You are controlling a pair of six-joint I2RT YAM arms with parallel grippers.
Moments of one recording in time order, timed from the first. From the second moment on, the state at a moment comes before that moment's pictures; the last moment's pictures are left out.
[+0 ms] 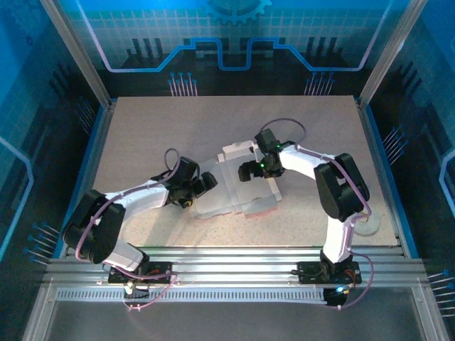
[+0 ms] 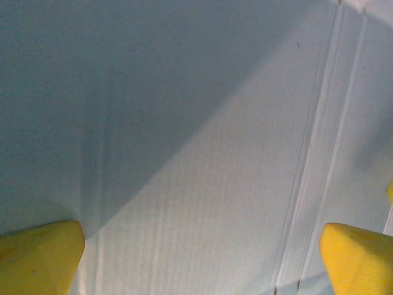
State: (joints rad) left arm -0.43 1.50 0.72 -0.22 0.12 -1.03; right arm 0.46 1.87 1.17 -0.52 -0.19 0.28
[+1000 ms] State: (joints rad) left arm -0.32 1.33 0.86 -0.39 0.26 -0.83; right arm 0.62 1.53 1.12 -0.54 -0.15 0.38
